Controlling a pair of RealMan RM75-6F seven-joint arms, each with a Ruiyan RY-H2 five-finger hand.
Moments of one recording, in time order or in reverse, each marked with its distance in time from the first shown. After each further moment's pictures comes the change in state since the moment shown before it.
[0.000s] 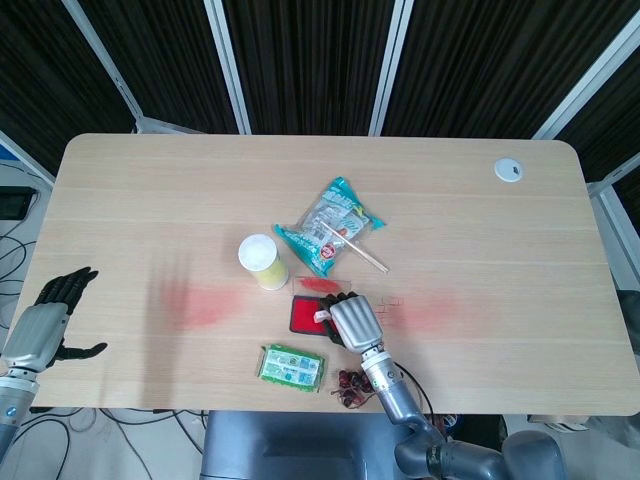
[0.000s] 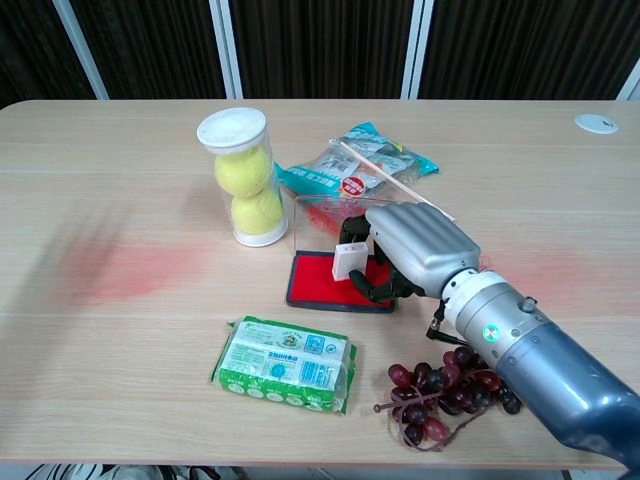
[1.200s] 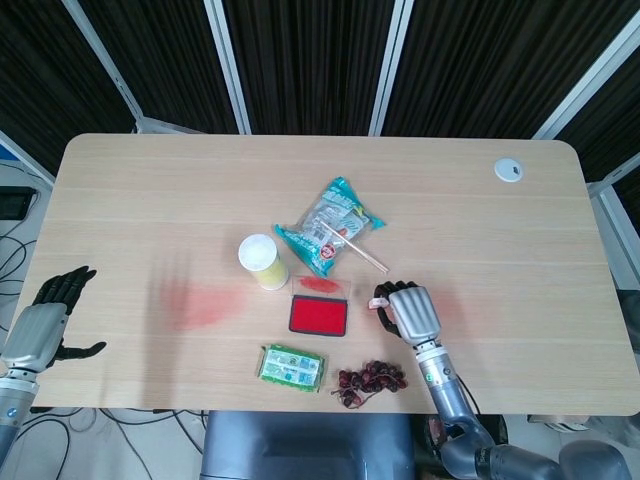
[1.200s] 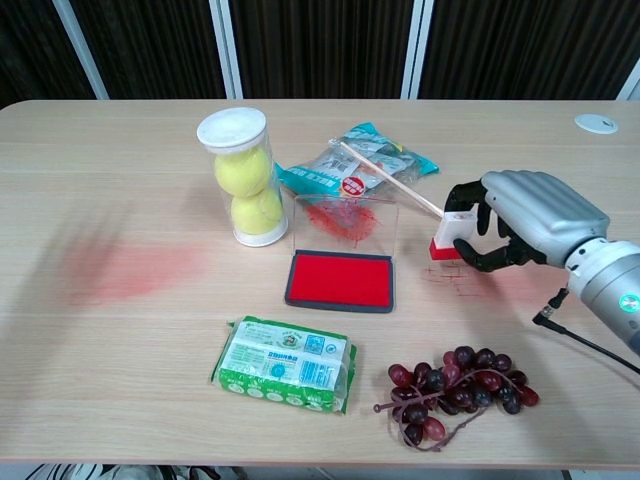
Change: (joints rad) left arm 0.008 -0.012 -0.003 -0.002 -0.004 0.023 0.033; right arm -0.111 0.232 -0.019 -0.119 -0.006 0.103 0.050
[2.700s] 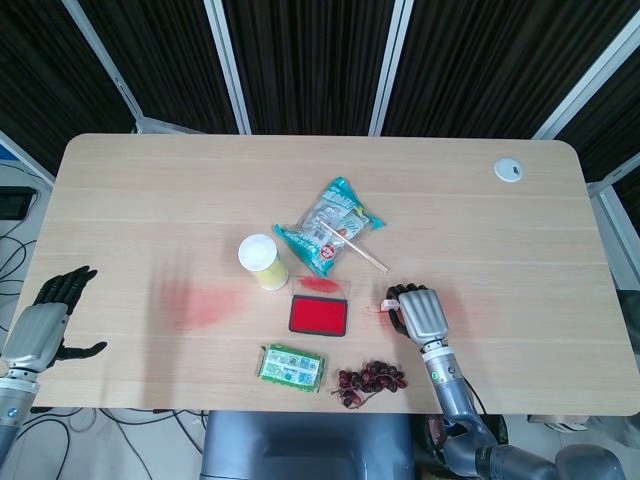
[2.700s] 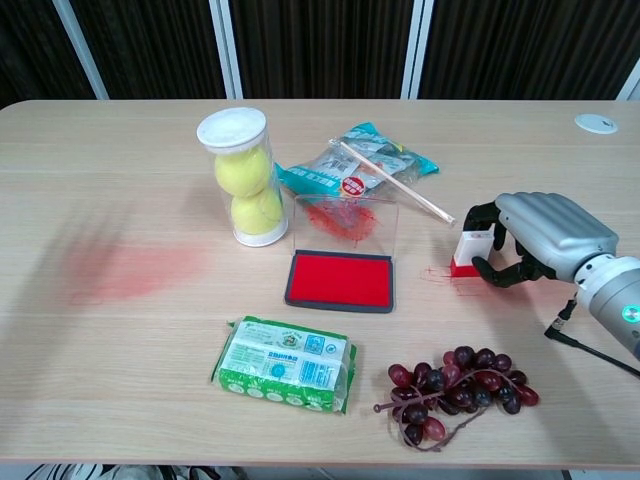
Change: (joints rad) left arm 0.000 -0.001 -0.001 0.000 0.003 -0.001 -0.005; right arm -0.015 -0.028 0.011 0.081 0.041 -0.057 -0.009
